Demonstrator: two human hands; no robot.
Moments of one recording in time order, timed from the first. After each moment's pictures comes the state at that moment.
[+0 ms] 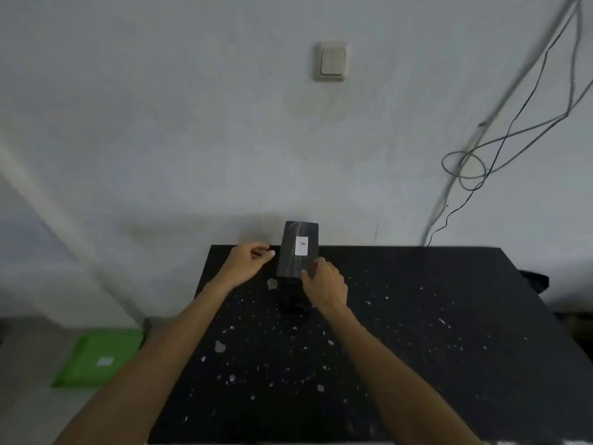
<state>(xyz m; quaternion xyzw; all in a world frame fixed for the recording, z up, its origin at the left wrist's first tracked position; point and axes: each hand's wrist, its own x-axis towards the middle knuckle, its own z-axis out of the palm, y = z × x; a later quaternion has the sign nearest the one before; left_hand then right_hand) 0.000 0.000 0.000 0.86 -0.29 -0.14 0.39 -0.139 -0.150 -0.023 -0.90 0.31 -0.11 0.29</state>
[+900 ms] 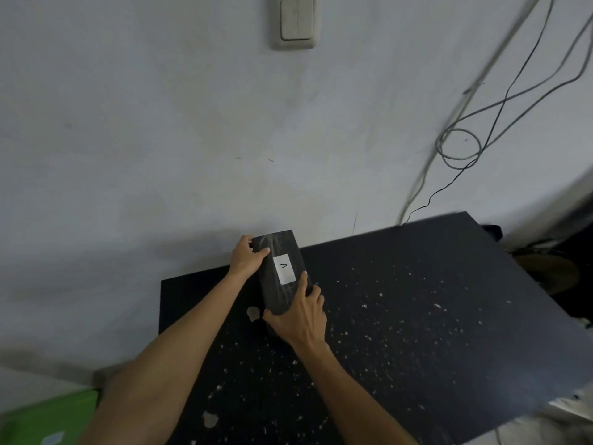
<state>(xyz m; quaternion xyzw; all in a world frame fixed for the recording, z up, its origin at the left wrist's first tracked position) 0.143 -0.141 -0.069 0.84 -0.19 -0.26 0.44 -0.040 -0.143 -0.078 -0.83 0.47 -0.03 0.29</state>
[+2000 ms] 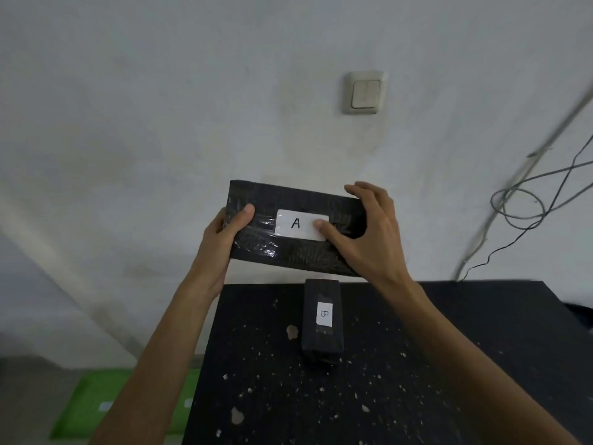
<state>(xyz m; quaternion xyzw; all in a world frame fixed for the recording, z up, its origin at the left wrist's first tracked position) 0.085 0.016 0.141 0.63 -0.20 -0.17 0.73 -0.054 -0.195 0.159 -0.87 0.13 -0.39 0.27</state>
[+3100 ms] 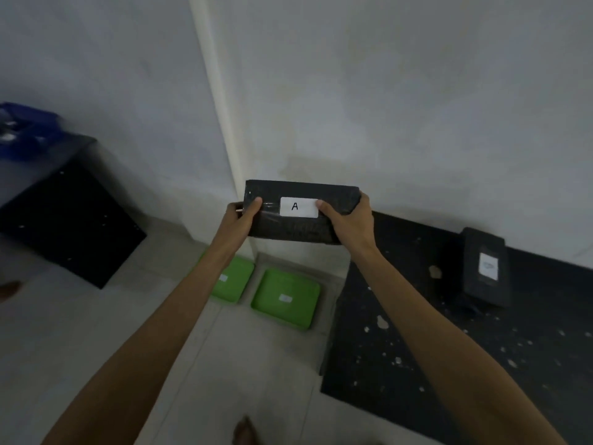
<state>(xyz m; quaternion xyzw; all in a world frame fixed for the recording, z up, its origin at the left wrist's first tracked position) 0.147 0.426 -0.007 0.78 0.05 -0.12 0.61 0.105 0.195 0.001 -0.76 0.21 -0.13 0.60</state>
